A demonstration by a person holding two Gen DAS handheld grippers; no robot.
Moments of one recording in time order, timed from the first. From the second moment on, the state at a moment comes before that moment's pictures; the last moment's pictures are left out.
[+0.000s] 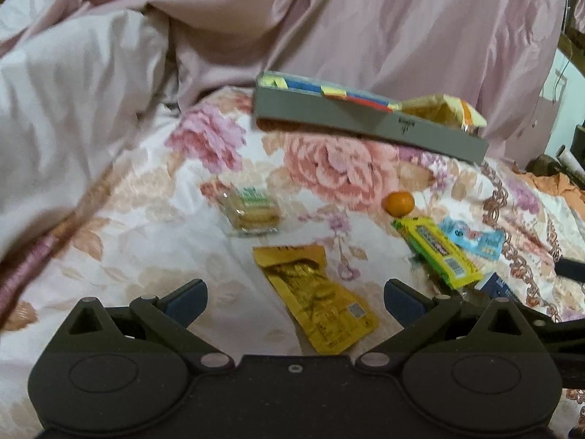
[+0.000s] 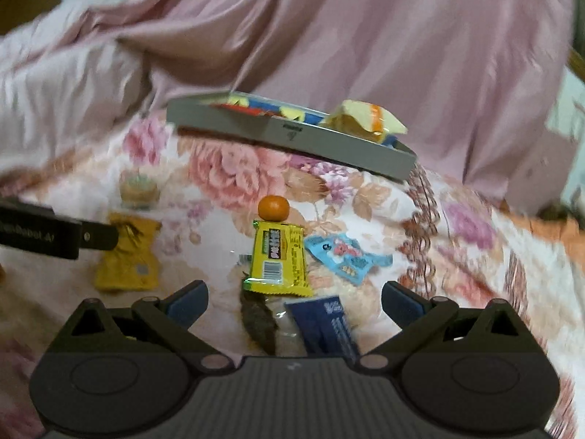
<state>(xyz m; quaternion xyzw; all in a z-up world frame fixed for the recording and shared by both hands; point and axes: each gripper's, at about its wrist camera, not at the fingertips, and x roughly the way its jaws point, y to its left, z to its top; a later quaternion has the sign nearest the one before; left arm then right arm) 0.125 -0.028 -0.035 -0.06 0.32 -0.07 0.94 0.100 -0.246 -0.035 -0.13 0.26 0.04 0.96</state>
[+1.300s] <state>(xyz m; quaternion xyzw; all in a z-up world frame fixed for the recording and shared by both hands) 0.167 -0.071 -0.068 0.02 0.34 -0.10 0.93 0.195 -0.256 -0.070 -0.09 0.29 0.12 0.94</state>
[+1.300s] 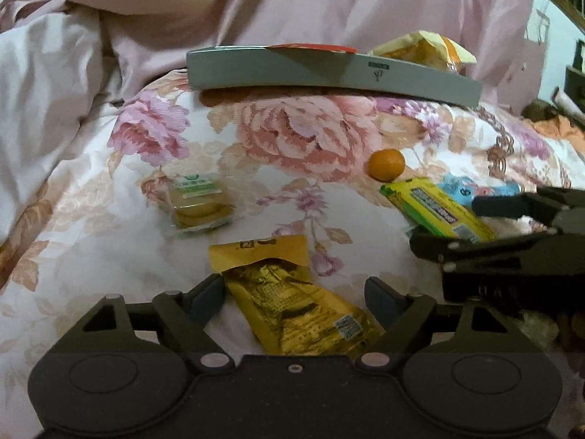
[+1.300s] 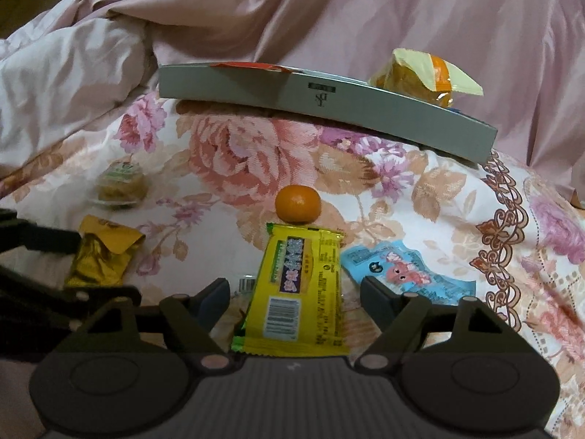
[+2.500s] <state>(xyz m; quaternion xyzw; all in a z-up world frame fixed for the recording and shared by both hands) 0.152 -0.056 -0.064 0.06 0.36 -0.09 0.93 0.177 -0.237 -0.072 -0.10 0.33 0.17 0.92</state>
